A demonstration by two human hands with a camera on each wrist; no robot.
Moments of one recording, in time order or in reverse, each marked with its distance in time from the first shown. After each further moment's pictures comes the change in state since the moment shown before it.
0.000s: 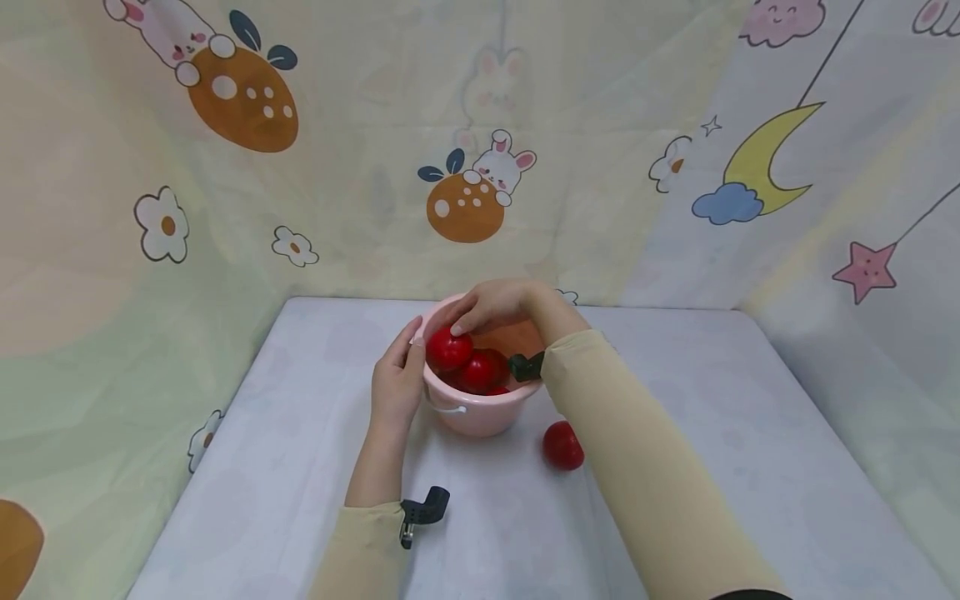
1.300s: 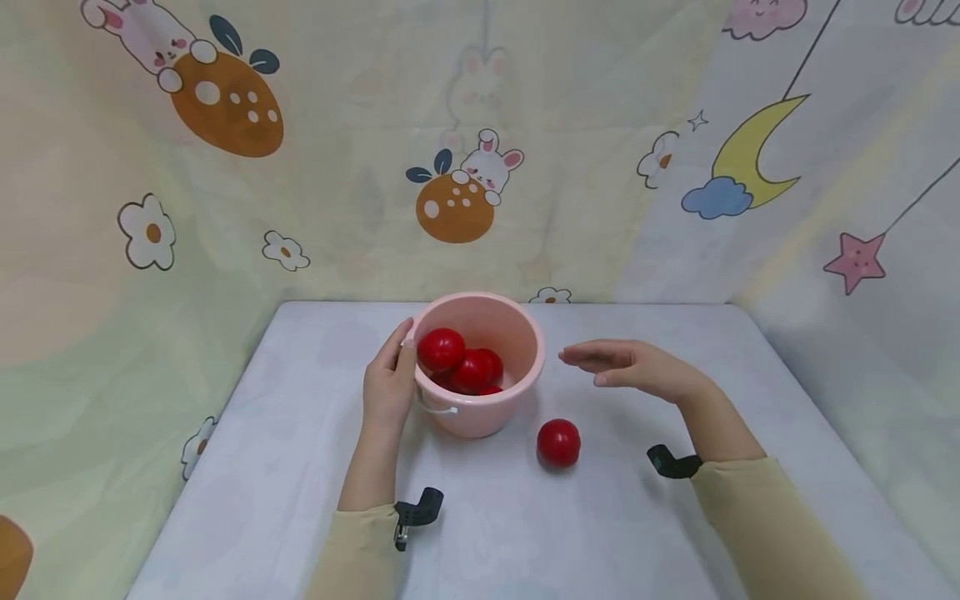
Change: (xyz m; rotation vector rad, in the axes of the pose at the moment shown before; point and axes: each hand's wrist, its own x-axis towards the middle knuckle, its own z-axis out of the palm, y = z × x) left_hand -0.002 0.001 0.004 0.011 0.022 -0.020; right_hand -0.163 0.164 0.046 0.101 0.350 -0.291
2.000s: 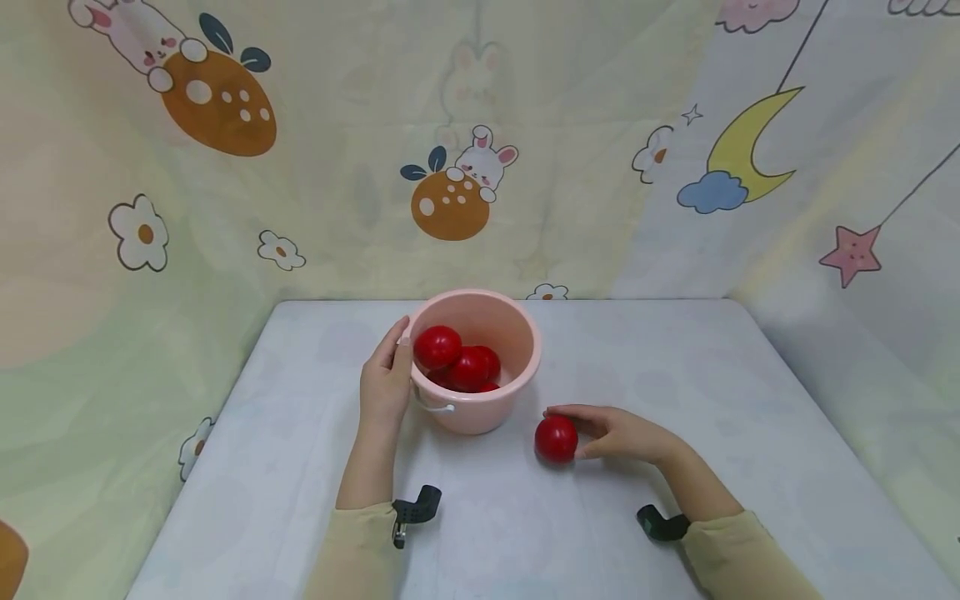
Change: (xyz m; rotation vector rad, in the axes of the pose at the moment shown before) left_hand 0.000 0.000 0.001 0.005 0.003 -0.010; right_hand -0.016 0.058 0.080 0.039 0.019 0.220
